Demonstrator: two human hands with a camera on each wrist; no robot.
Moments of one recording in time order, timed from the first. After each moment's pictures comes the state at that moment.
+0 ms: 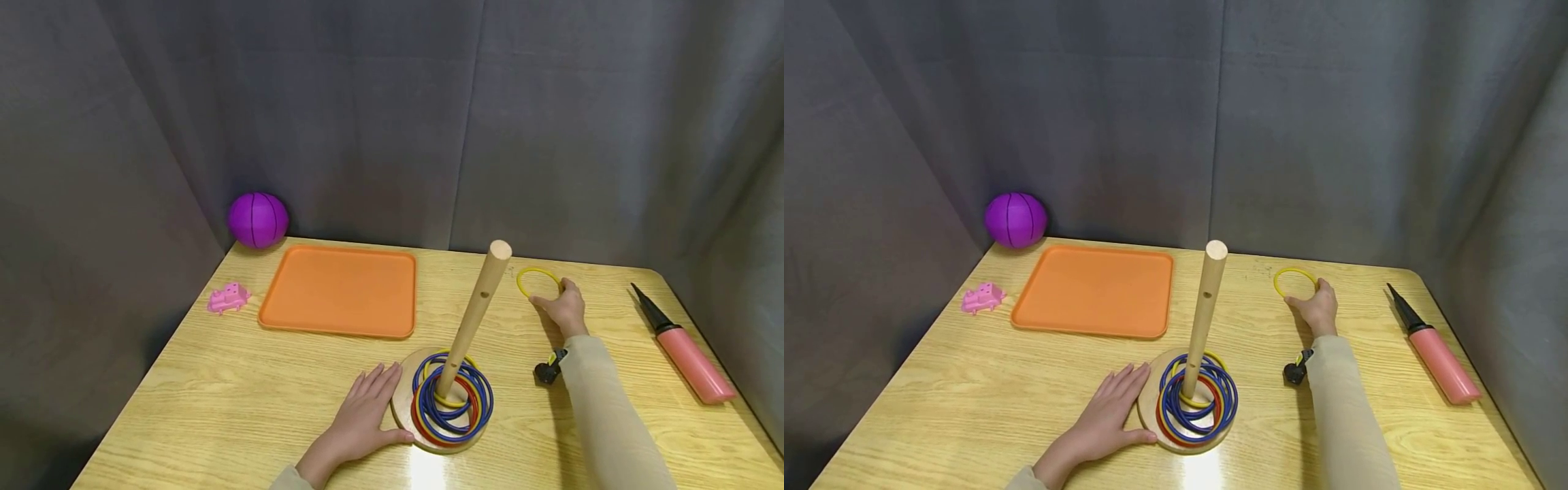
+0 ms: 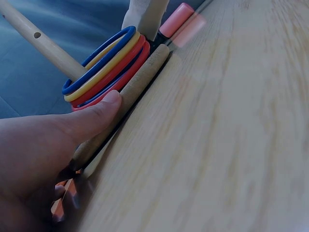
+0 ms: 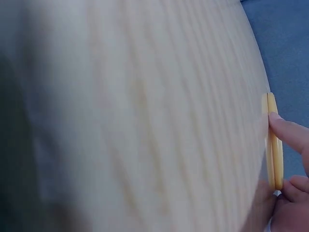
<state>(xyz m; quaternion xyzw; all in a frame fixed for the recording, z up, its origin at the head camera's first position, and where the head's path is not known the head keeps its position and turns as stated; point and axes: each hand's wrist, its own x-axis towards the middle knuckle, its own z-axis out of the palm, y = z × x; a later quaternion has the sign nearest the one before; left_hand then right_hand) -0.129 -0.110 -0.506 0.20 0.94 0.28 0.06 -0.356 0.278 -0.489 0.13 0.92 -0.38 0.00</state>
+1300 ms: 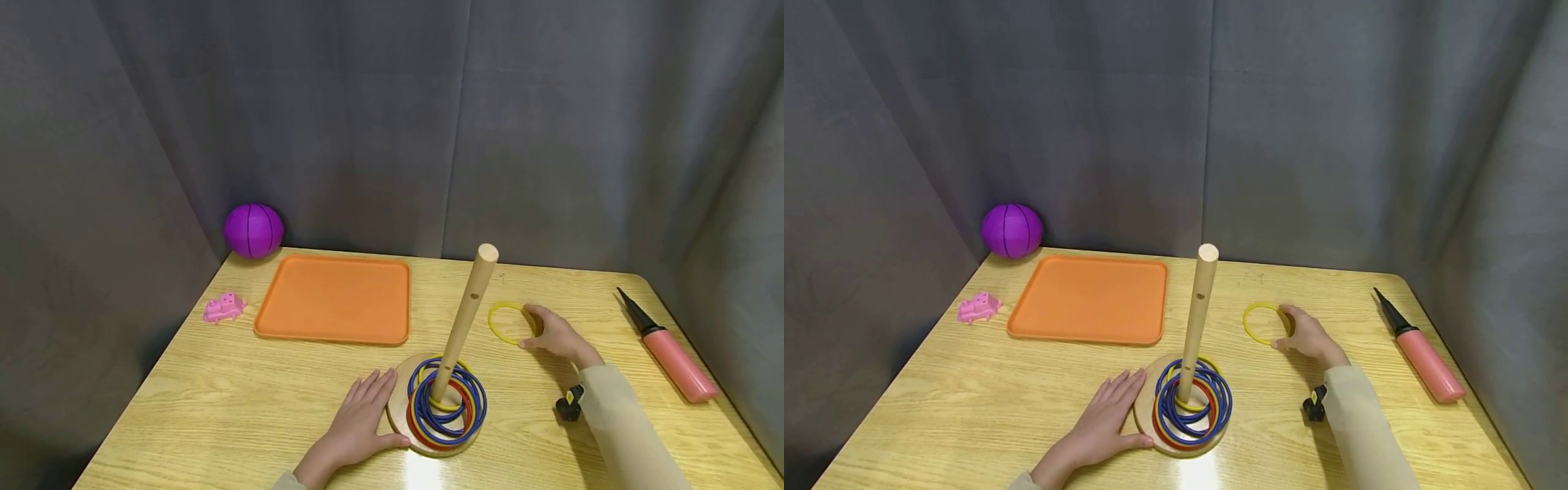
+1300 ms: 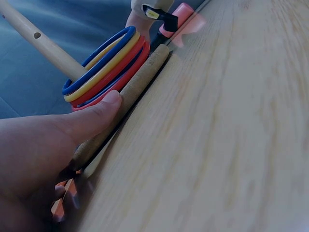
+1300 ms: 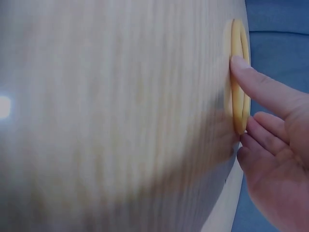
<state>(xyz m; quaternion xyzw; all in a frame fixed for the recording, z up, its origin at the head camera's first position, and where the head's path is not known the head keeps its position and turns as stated) -0.129 -0.109 -0.508 0.21 0.94 0.27 0.04 -0.302 0.282 -0.472 -0.15 0.93 -0.32 0.10</state>
